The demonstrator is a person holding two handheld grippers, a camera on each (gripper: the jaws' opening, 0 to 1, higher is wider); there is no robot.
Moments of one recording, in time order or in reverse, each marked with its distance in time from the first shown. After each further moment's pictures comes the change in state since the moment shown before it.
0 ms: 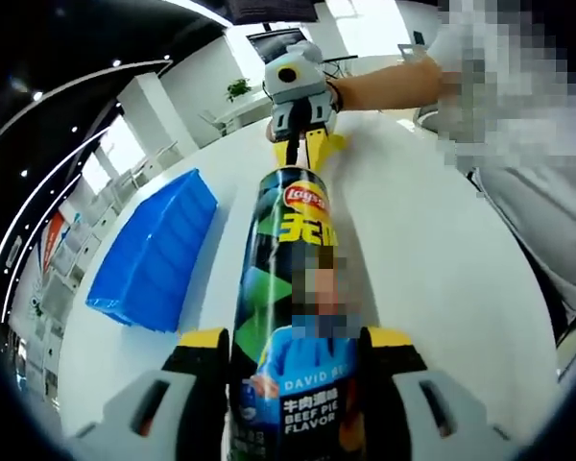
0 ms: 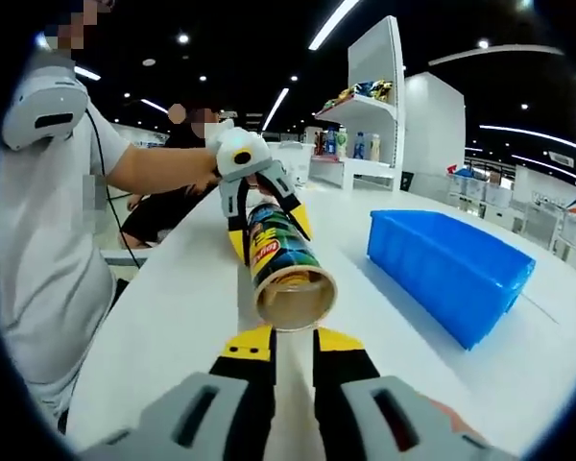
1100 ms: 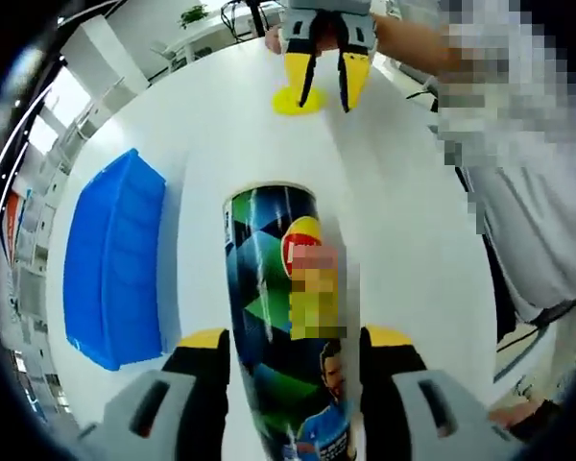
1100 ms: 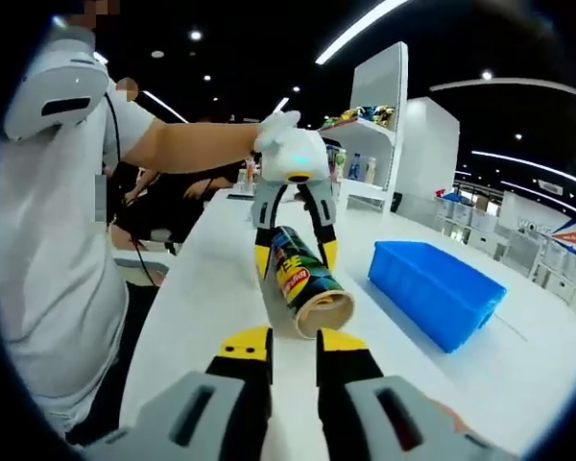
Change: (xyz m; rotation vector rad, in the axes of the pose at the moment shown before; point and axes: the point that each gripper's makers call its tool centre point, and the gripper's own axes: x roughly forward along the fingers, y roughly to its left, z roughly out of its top) left arm 0.018 -0.010 0.031 -0.005 0.420 -0.245; right arm -0.043 0.045 0.024 -0.081 -0.053 -0.076
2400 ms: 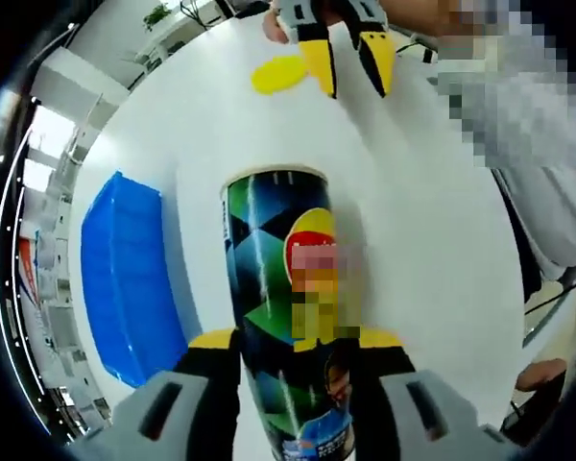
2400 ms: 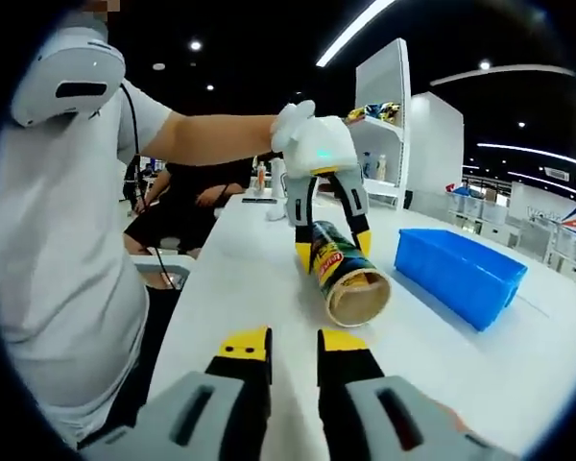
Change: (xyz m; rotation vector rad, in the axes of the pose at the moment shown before) left arm 0.001 0.007 0.002 0.202 0.104 0.125; right arm 0.002 0.034 -0.013 0.053 -0.025 0.045
